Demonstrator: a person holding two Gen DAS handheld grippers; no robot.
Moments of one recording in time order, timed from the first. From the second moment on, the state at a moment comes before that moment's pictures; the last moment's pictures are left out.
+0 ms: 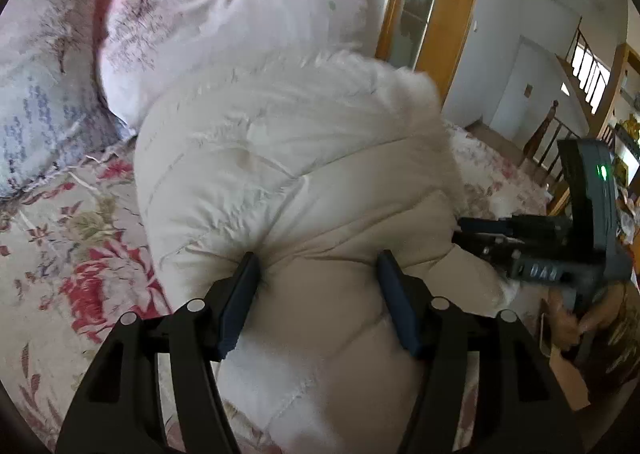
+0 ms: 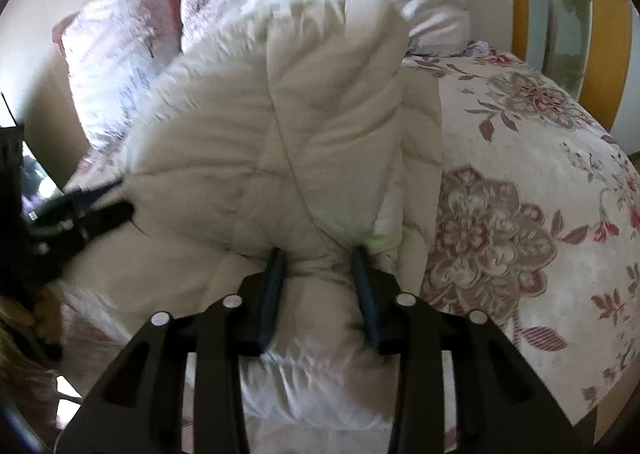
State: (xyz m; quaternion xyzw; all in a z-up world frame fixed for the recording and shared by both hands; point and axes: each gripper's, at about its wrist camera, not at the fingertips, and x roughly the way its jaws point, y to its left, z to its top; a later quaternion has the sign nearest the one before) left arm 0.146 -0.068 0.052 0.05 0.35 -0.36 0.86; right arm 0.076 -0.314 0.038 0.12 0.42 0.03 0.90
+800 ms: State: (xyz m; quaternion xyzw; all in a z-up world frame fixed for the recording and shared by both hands) left arm 0.192 -0.037 0.071 -0.01 0.37 -0.22 0.90; right arm 0.176 -0.383 0.027 0.25 0.40 -0.10 0.88
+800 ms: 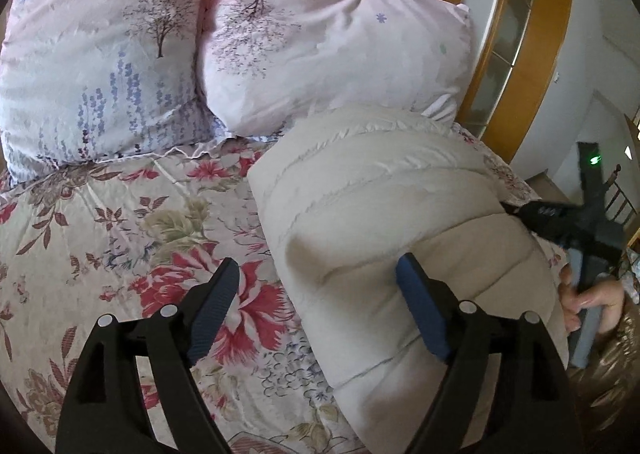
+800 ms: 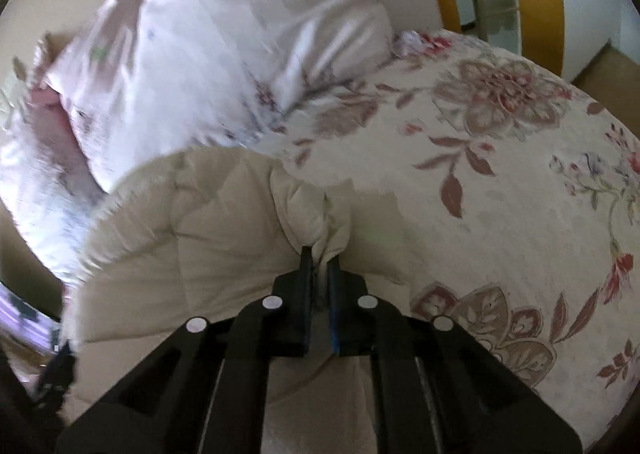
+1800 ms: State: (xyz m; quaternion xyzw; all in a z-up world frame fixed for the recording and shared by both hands) left arm 0.209 -0.024 0.050 -0.14 0.42 -0.29 0.85; right arm 0.133 -0.355 0.031 0.25 0.42 0.03 0.87
